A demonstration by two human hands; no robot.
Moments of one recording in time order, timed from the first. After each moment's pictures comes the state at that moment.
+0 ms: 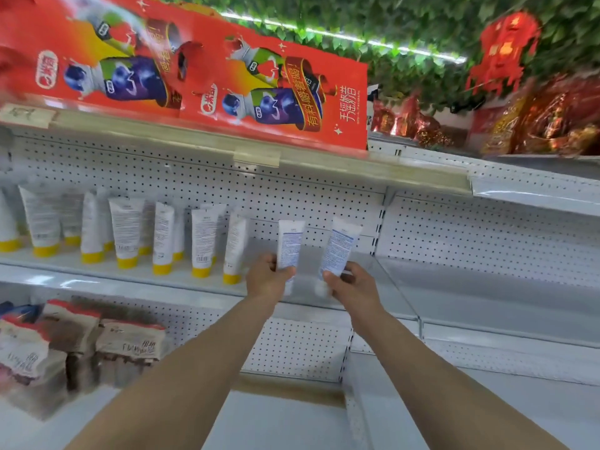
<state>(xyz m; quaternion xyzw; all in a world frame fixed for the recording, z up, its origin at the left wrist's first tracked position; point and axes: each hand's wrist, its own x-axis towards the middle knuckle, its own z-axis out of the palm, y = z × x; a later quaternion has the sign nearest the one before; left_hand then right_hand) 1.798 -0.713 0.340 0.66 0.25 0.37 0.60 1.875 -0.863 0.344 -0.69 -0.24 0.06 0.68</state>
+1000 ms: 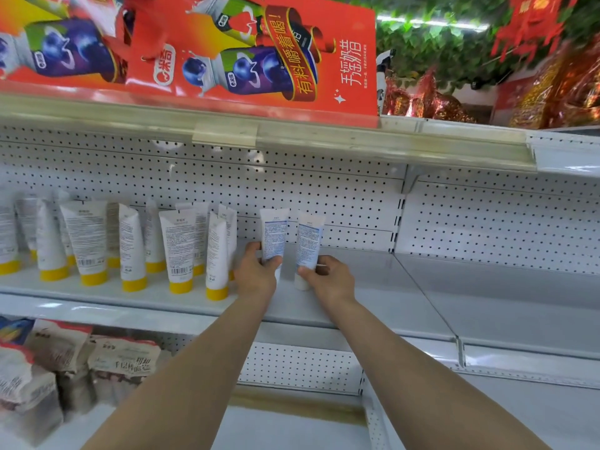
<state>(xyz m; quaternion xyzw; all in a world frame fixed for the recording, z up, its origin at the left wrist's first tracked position) 1.886 -0.647 0.314 0.69 0.29 0.44 0.49 1.956 -0.774 0.321 -0.77 -0.26 0.01 0.58</state>
